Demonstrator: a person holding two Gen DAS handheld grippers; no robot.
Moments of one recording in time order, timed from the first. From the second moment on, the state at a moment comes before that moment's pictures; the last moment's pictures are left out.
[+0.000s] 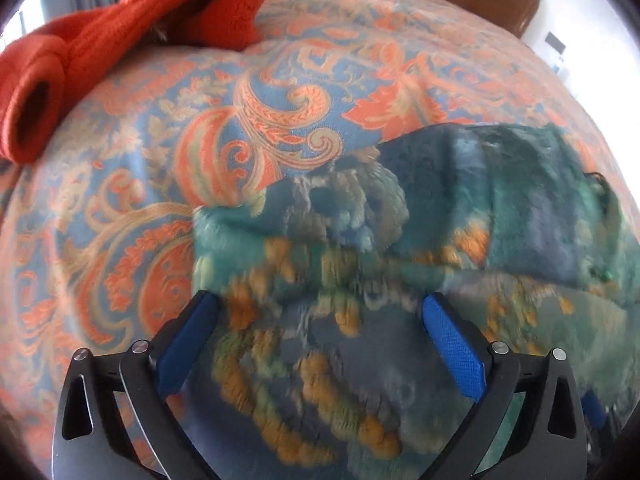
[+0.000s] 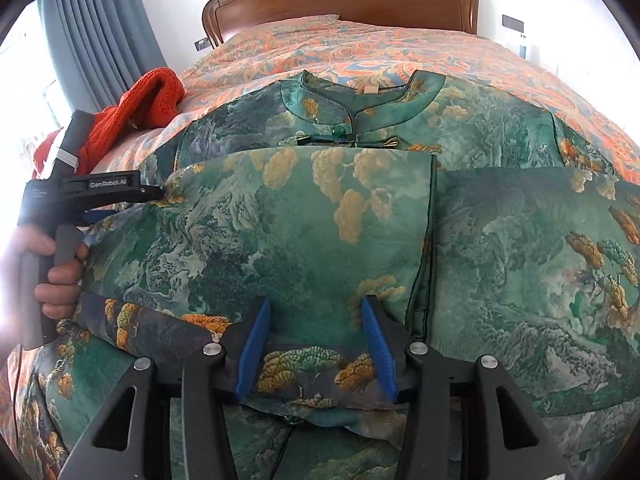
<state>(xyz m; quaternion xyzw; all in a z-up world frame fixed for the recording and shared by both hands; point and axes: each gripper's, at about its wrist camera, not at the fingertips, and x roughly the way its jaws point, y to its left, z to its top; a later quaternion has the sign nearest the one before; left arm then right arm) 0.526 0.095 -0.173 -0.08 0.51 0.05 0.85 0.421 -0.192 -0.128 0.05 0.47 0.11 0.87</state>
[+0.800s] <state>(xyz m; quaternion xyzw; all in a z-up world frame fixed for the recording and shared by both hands) 0.112 0.088 -0.052 -0.07 0.36 -0.02 0.93 0.088 -0.298 0.042 -0.03 0.27 -0.01 0.96</state>
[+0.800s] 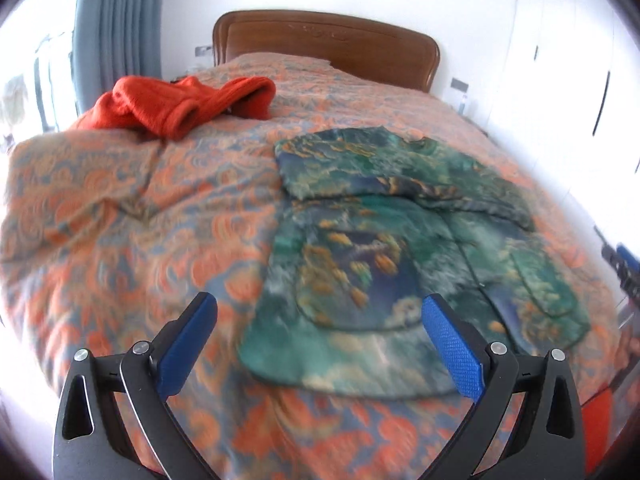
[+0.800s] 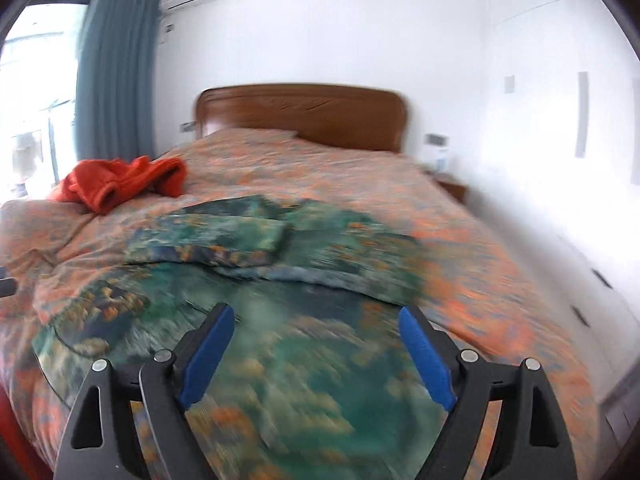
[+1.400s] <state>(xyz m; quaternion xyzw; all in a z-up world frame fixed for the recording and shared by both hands) 0.150 0.154 -0.114 -0.15 0.45 -0.03 0.88 0.007 -0.404 0.002 0.12 0.35 -0.02 0.93</state>
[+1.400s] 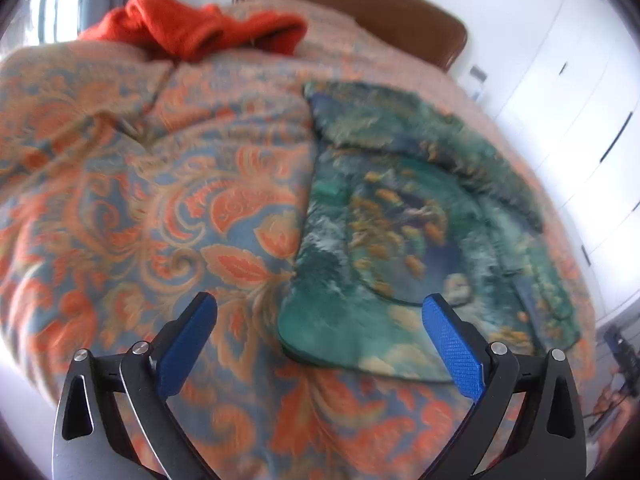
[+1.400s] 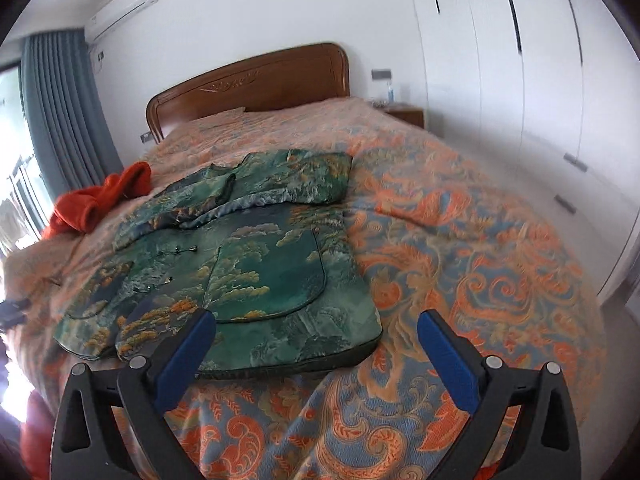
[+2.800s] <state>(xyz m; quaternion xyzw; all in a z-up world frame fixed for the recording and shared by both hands) 0.094 0.146 -0.121 -0.21 0.52 -0.12 0.82 0.077 -0.421 -0.042 0.25 0.50 0.14 0.82</state>
